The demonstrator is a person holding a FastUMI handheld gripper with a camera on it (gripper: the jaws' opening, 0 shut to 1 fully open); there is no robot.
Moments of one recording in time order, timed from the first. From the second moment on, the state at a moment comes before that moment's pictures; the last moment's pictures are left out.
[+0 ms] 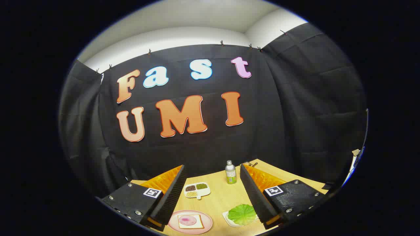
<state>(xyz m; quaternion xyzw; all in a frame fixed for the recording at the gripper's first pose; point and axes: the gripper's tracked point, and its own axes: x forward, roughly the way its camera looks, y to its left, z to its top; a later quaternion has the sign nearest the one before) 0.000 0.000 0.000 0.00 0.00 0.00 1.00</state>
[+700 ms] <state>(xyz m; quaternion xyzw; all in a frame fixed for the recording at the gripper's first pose) 0.023 0.016 -0.030 -0.03 0.06 0.03 1.00</state>
